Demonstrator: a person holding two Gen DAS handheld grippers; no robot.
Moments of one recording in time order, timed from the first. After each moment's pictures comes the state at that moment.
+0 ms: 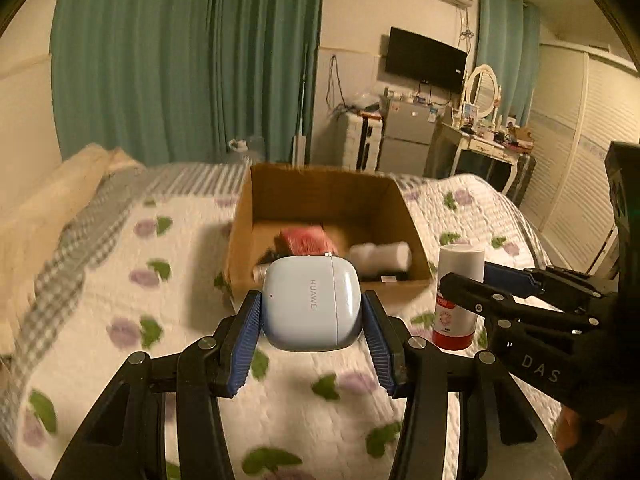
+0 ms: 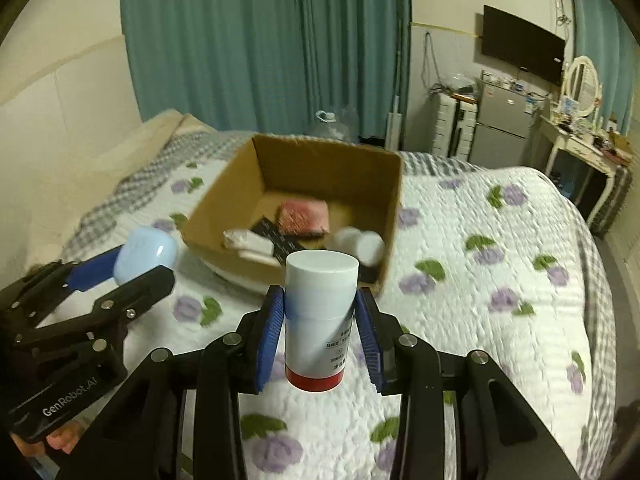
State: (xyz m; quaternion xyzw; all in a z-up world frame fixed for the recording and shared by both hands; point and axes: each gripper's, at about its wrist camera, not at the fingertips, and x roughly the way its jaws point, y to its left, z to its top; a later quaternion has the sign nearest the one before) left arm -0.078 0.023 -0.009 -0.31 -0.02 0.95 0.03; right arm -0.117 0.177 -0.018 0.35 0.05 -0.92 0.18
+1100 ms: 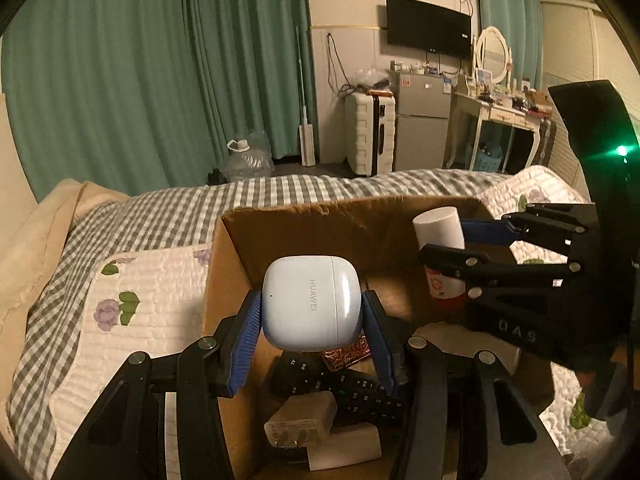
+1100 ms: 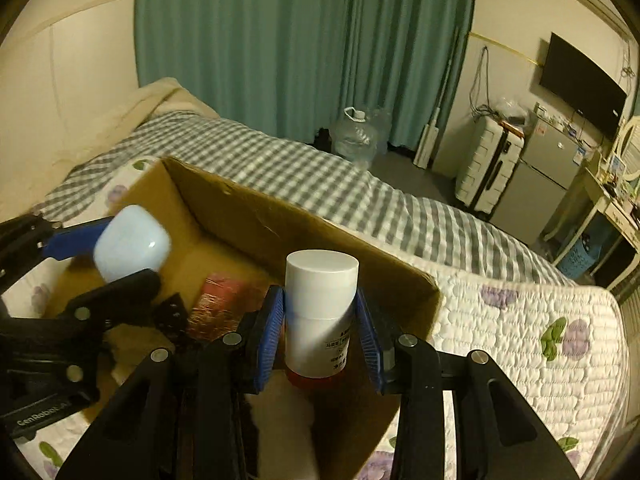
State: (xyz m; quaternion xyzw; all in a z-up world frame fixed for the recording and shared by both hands) left arm -0.246 0.031 -0.052 -0.34 0.05 0.94 0.02; right arm -0.321 0.148 -0.070 0.35 0.14 -0.90 0.23
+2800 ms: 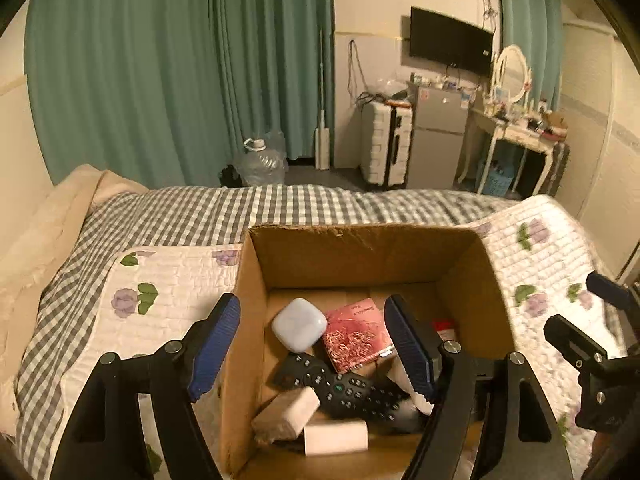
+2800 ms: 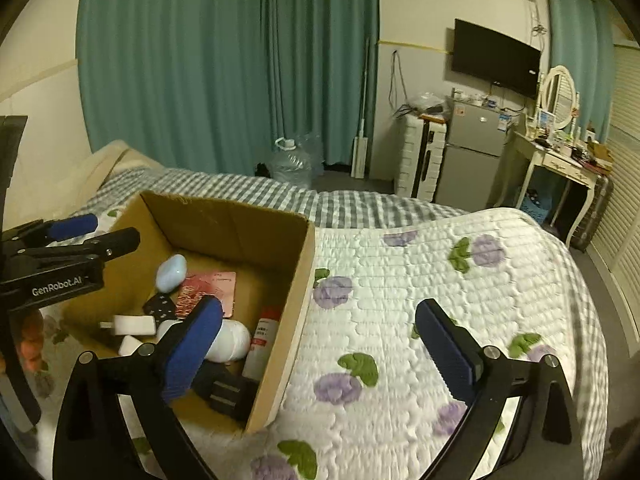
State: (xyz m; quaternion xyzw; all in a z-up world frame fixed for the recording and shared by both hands) left arm -0.233 0.012 -0.017 -0.34 0.01 0.94 0.00; right arm -0.224 0.231 -0.029 0.30 0.04 -0.94 0.12
